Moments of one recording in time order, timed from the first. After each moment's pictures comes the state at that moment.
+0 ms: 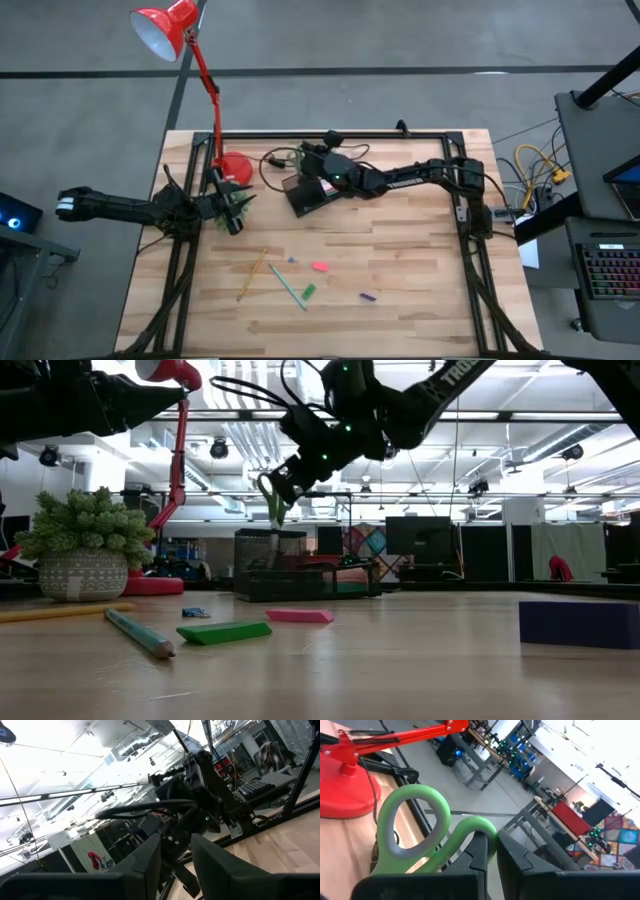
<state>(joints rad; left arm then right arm) -0.03 0.48 0.06 0.70 -0.24 0.64 -0.17 2.01 1.31 0.57 0.68 -0.60</state>
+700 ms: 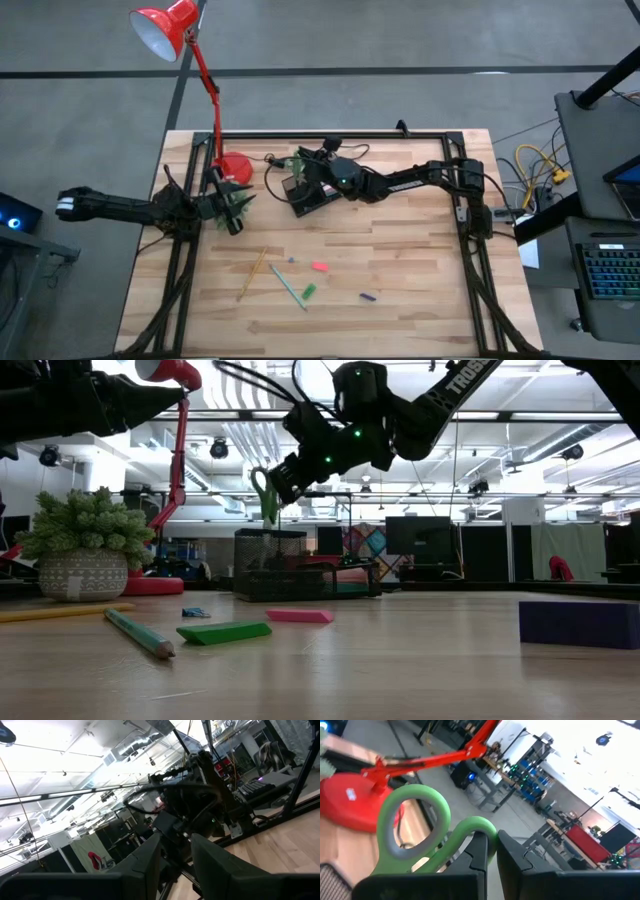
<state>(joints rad) -0.03 0.48 0.06 0.70 -0.24 0.64 -0.16 2.01 1.23 0.75 0.56 -0.65</state>
